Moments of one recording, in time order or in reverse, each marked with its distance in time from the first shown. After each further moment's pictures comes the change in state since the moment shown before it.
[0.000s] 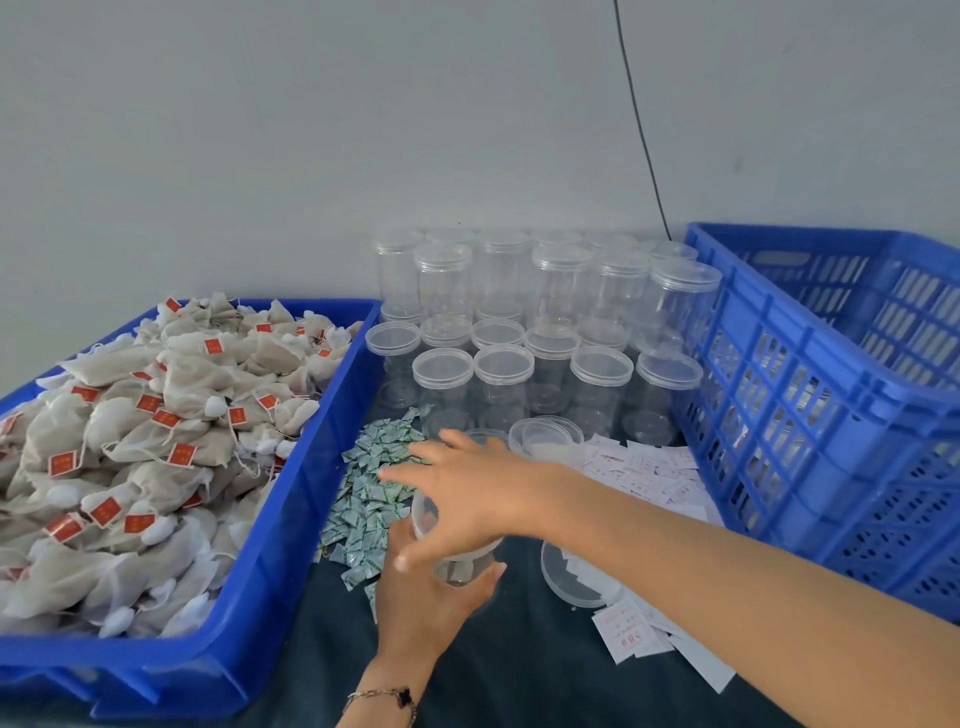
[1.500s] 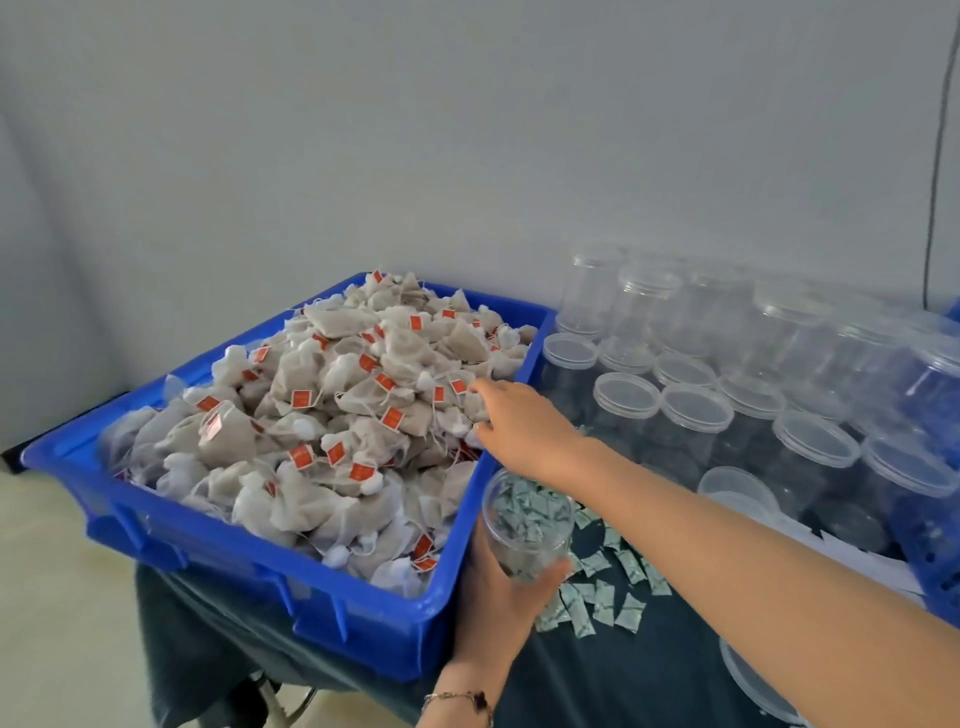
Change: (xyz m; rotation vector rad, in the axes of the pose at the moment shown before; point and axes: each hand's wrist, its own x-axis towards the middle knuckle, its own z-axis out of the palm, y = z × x) left_hand 0.024 -0.057 -0.059 -0.295 0.187 -0.090; right_hand 0.138 -0.079 -0.030 0.111 0.399 -0.085
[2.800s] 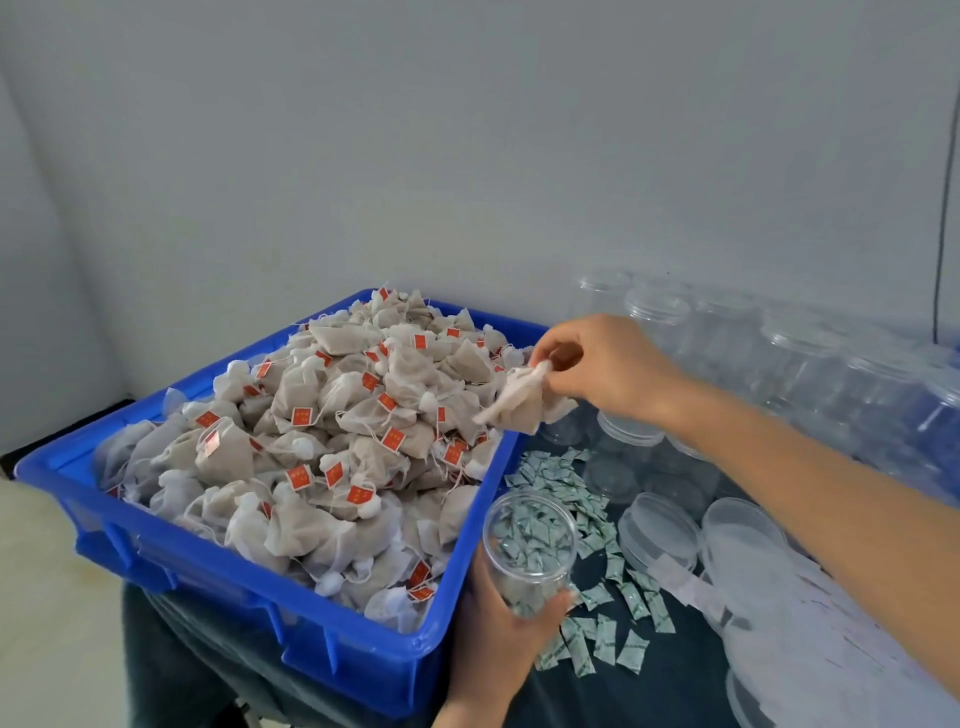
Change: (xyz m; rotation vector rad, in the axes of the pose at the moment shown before) left_hand -0.002 0.002 0.002 0.030 0.006 0.012; right_hand -0.009 0.032 -0.091 0.232 0.254 -0.066
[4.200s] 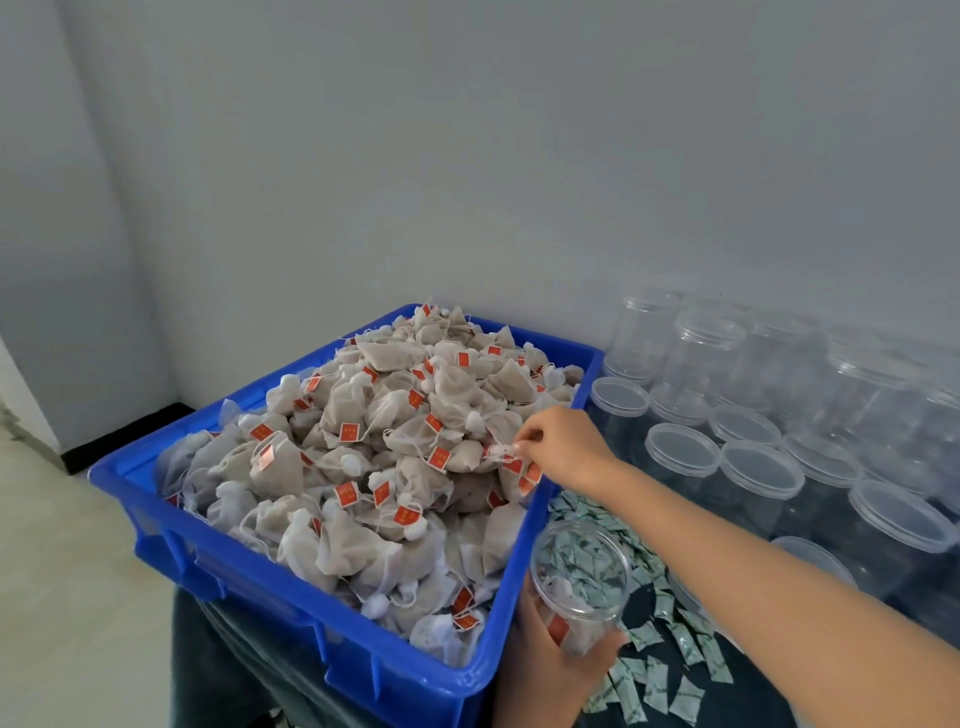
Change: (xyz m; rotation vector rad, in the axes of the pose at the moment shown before) left_hand 0.002 0.009 -0.002 -0.155 -0.052 -0.072; right_hand 0.027 0.004 0.104 -0.001 -0.181 0.190
